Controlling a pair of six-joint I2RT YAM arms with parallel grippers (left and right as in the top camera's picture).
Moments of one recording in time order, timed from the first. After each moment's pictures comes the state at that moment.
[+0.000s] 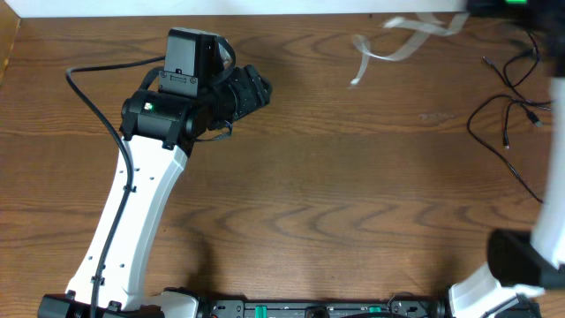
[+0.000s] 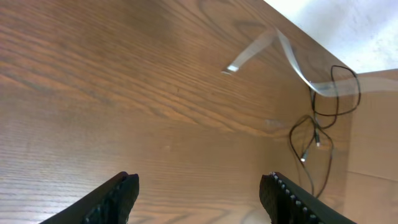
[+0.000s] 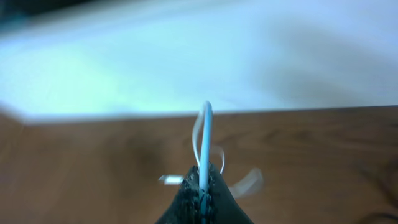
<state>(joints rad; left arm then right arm) -0.24 1.48 1.53 -0.91 0.29 -0.67 -0.06 1.78 2.43 -1.13 -0.29 0.19</state>
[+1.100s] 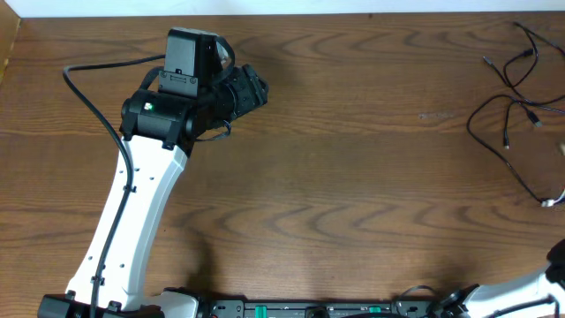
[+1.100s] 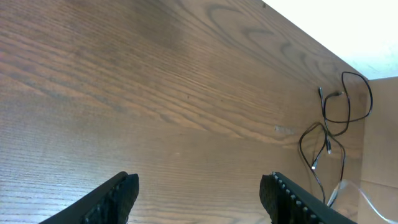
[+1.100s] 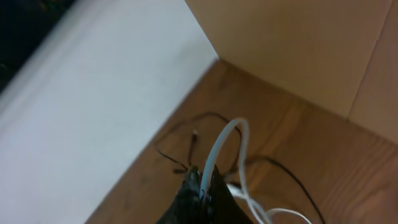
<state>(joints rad) -0.24 1.48 1.53 -0.91 0.25 -0.66 -0.88 1.89 2.43 -1.14 -0.35 0.35</state>
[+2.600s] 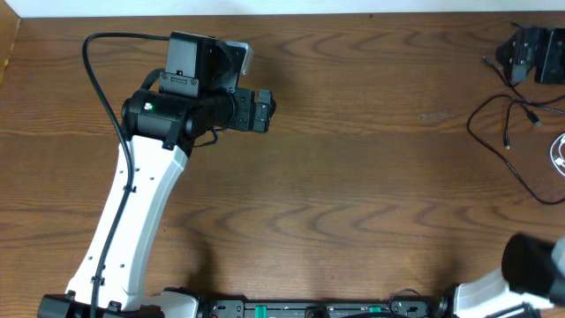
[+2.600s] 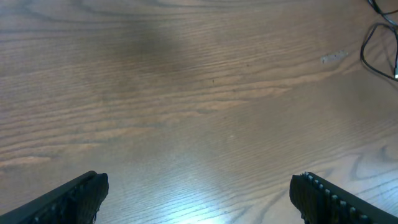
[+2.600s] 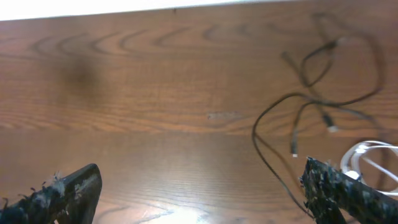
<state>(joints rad) -0.24 1.48 1.53 -0.98 0.25 -0.06 -0.27 1.75 2.43 -1.61 -0.30 -0.14</state>
